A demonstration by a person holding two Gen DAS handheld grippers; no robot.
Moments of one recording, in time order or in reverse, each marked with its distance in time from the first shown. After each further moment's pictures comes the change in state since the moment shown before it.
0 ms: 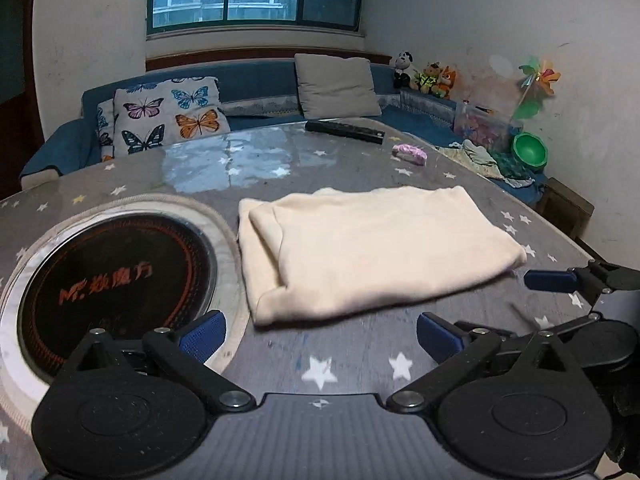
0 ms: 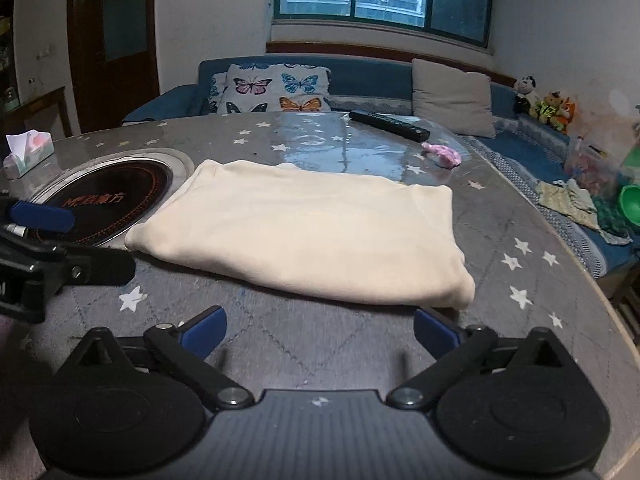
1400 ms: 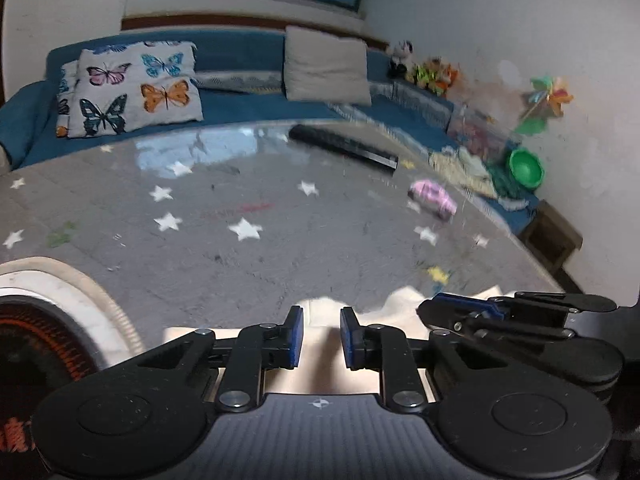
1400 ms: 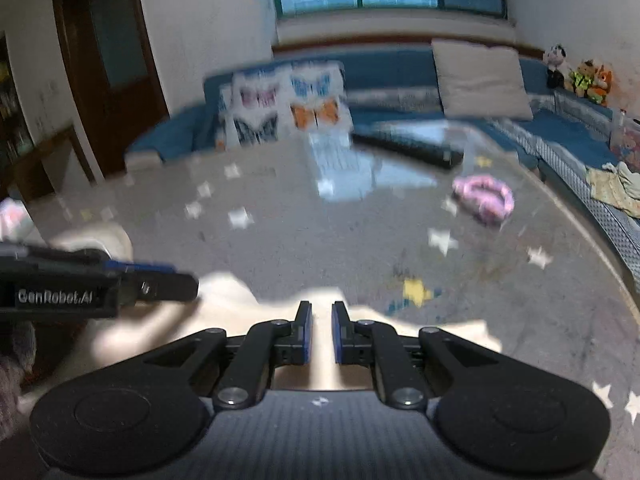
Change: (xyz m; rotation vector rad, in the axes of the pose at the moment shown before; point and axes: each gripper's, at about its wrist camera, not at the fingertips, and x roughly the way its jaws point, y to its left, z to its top) left arm 0.169 0.016 0.116 -0.091 0.107 -0.114; right arm 0.149 -0.067 0.105 0.085 0.027 0.147
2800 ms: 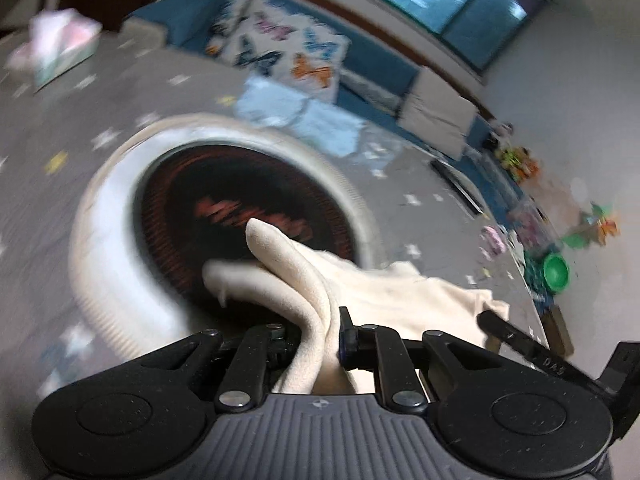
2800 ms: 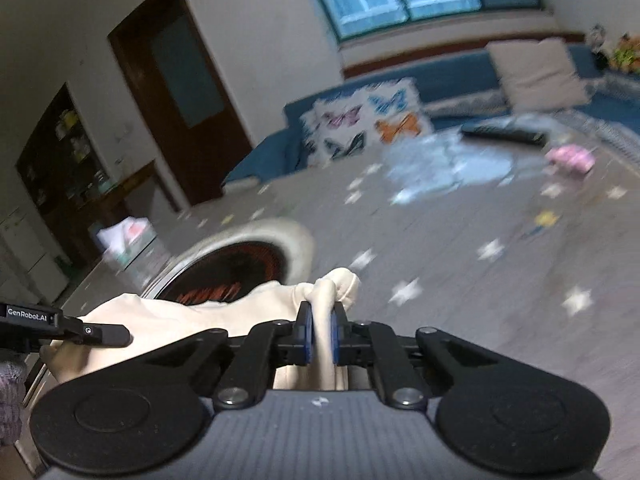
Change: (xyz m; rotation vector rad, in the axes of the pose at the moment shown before) left arm -0.214 0.132 -0.119 -0.455 -0.059 0.053; right arm -0.093 0.074 -0.053 0.099 -0.099 0.265
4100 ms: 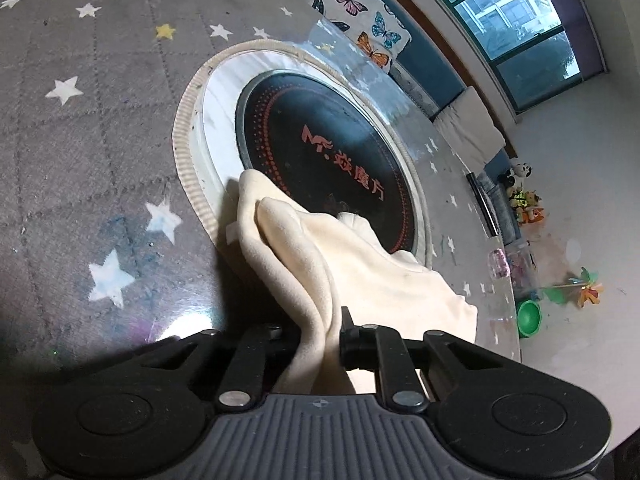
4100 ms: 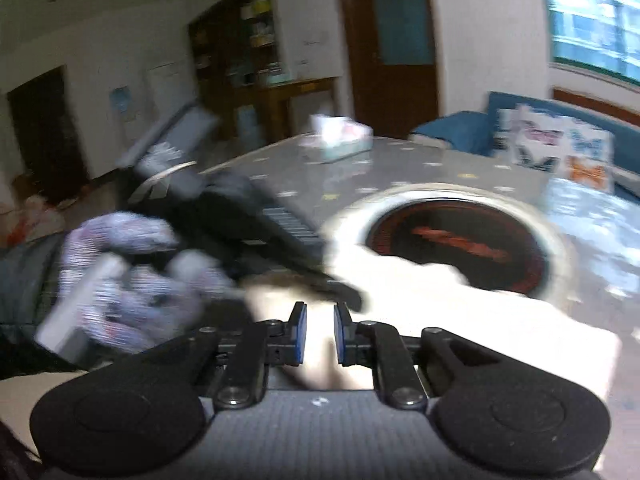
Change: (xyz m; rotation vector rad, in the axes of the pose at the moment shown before) left arm -0.014 0.094 -0.048 -0.342 0.078 -0.056; right arm -0.016 0.180 -0.076 -0.509 0.148 0.333
